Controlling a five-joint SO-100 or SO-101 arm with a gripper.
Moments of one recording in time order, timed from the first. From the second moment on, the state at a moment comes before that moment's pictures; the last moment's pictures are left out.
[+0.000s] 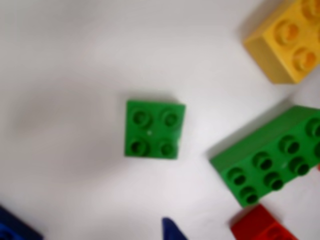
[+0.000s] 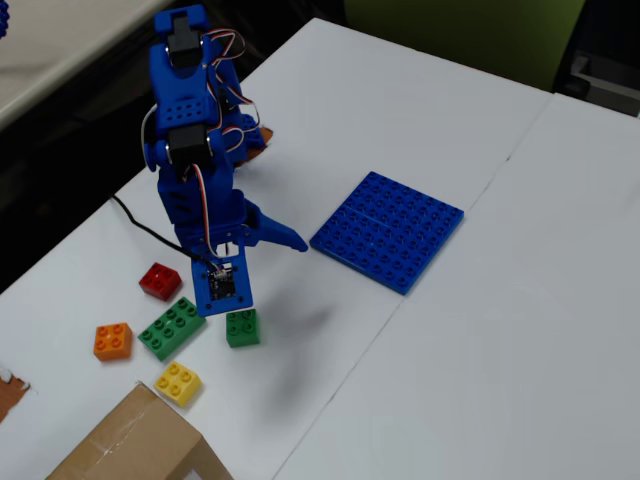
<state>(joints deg) 40.5 78.3 74.1 78.0 -91.1</state>
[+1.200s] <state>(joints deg) 44.7 57.7 59.8 72.2 -101.5</state>
